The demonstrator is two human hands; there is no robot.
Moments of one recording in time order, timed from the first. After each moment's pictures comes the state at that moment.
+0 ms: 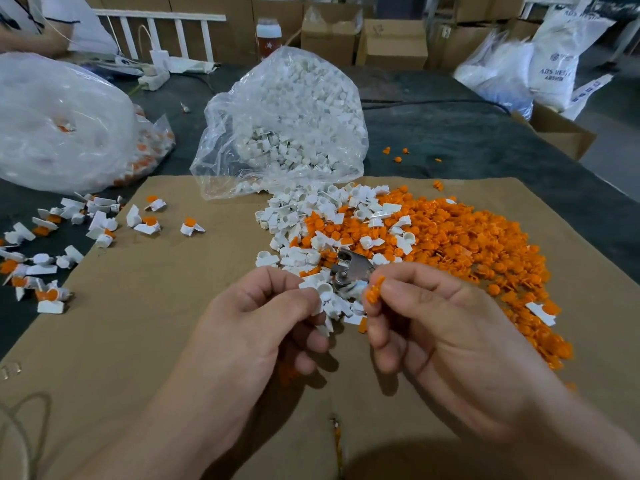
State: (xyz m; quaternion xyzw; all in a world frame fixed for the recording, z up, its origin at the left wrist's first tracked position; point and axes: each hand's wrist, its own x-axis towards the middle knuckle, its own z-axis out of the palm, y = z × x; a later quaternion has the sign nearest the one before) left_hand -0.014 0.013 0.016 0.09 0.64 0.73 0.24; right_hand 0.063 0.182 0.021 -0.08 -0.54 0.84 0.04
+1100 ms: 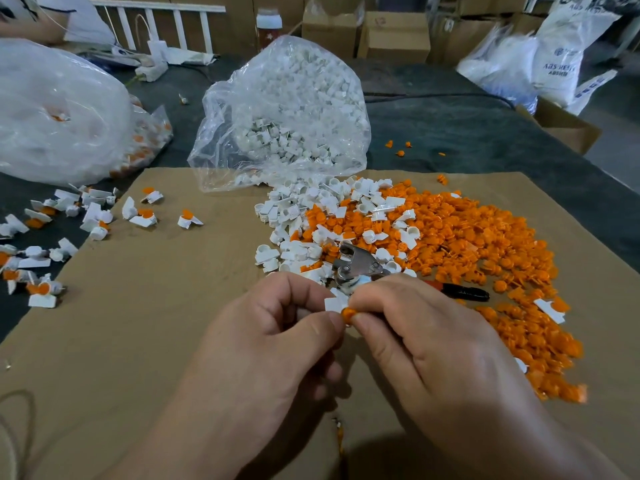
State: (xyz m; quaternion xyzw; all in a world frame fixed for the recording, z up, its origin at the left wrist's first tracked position) left_hand -0.001 0.015 0.016 0.16 0.68 0.69 0.19; right_hand 0.074 0.167 0.026 0.06 -0.94 0.25 0.22
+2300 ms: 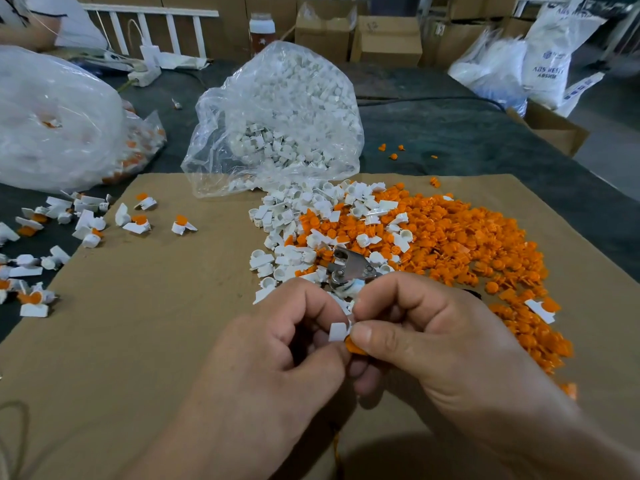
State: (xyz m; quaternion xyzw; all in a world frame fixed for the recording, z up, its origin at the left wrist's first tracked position) left_hand 0.004 0.009 0.013 0.30 0.76 0.57 0.09; right_hand 0.068 0.176 0.026 -0.05 -0.69 0.72 0.01
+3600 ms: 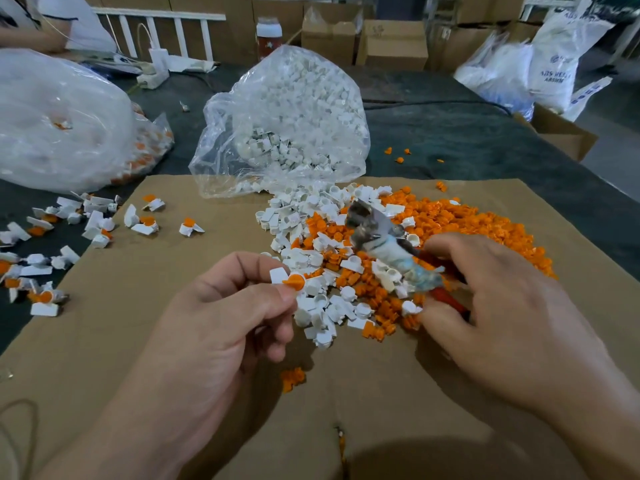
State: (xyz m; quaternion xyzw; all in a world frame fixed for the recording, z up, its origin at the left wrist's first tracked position) left_hand -0.031 -0.003 0.015 0.13 0.58 0.77 0.21; right_hand 0.070 0.212 0.043 -0.11 -0.97 0.10 0.16
